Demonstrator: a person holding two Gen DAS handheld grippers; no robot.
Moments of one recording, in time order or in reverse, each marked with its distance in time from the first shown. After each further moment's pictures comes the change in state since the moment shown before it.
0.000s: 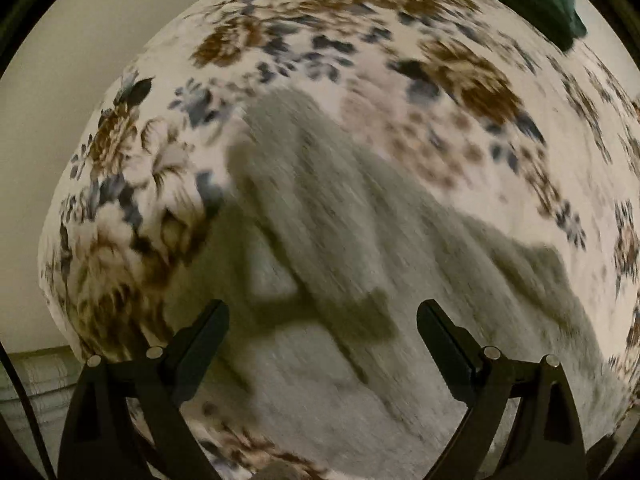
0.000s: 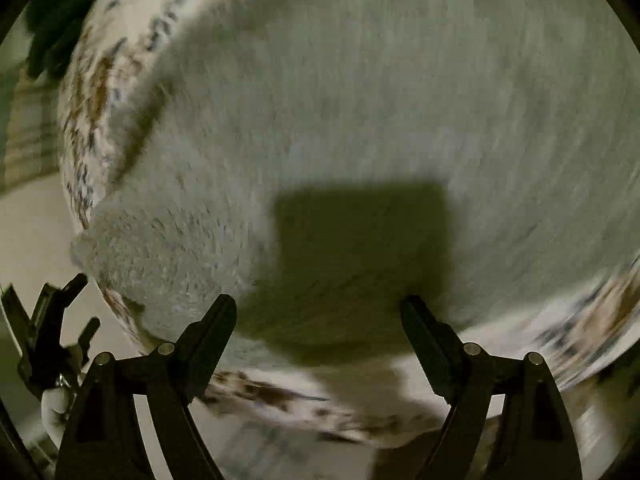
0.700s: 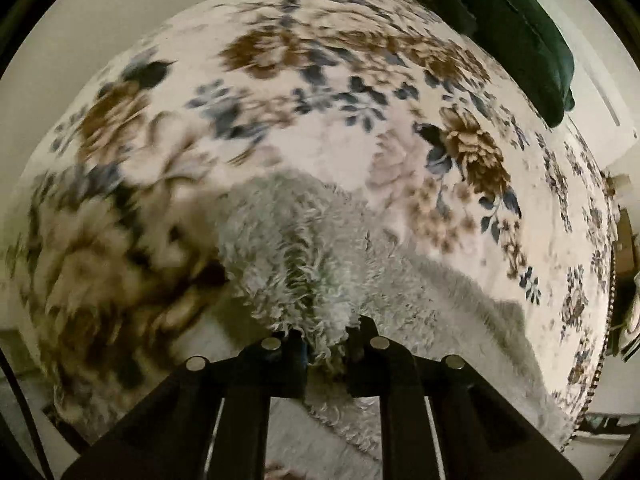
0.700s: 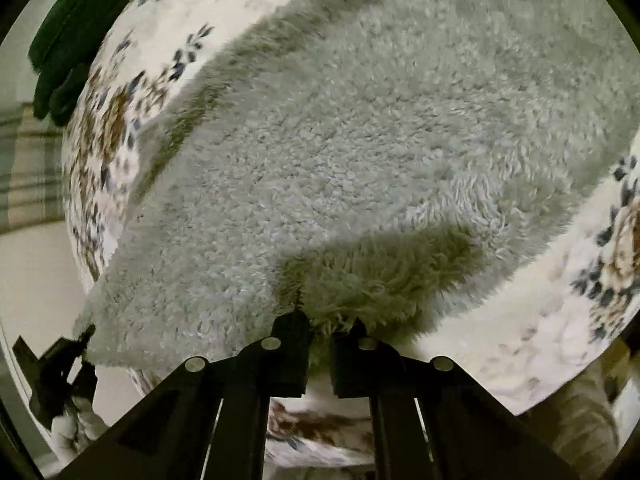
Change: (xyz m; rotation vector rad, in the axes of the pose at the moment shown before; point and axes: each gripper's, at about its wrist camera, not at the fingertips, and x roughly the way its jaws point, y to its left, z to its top) left arm -0.018 0.088 0.000 -0.163 -0.059 -0.229; right arm -0.008 0.053 -0.073 0.024 -0.233 -0.014
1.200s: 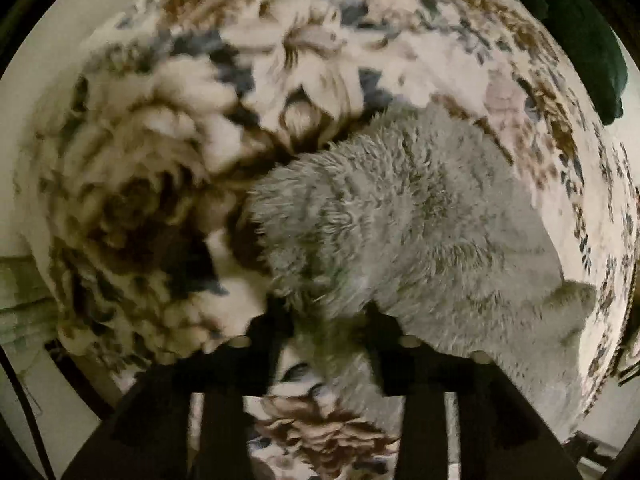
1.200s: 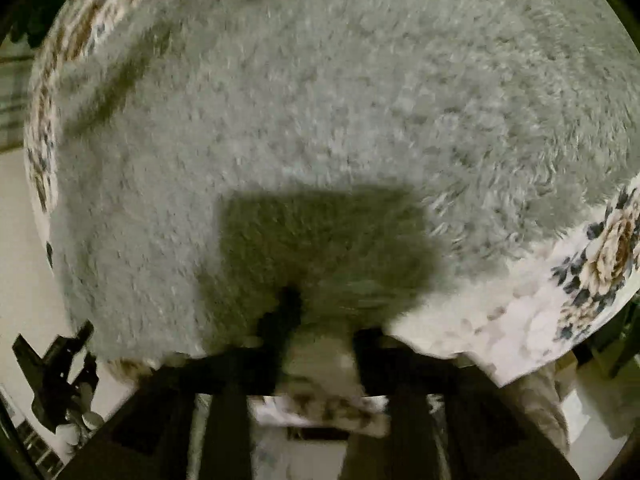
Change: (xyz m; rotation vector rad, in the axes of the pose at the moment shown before) left arm 0.022 0.083 -0.067 -0.106 0.132 0.104; right arm 0.030 -0.024 -0.018 -0.147 0.261 -0.168
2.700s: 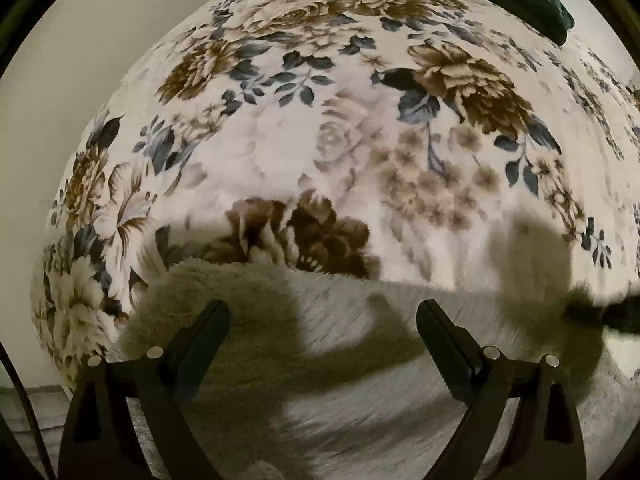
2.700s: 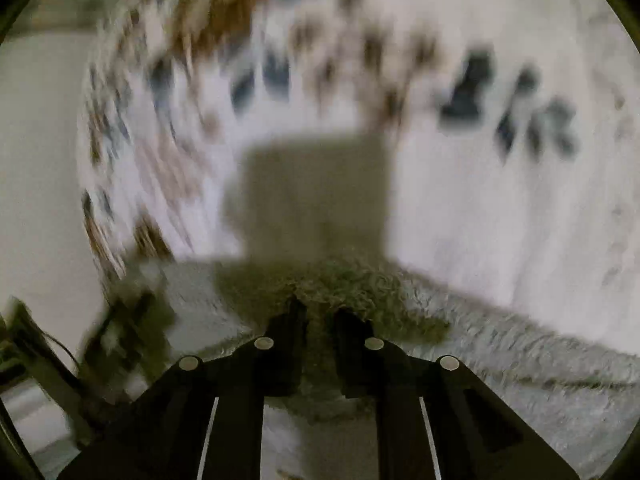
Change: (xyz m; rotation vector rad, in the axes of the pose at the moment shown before) left arm 0.036 -0.193 0.056 0.340 -0.190 0.165; right arm -0.069 0.220 0.279 -0.487 0.055 0.066
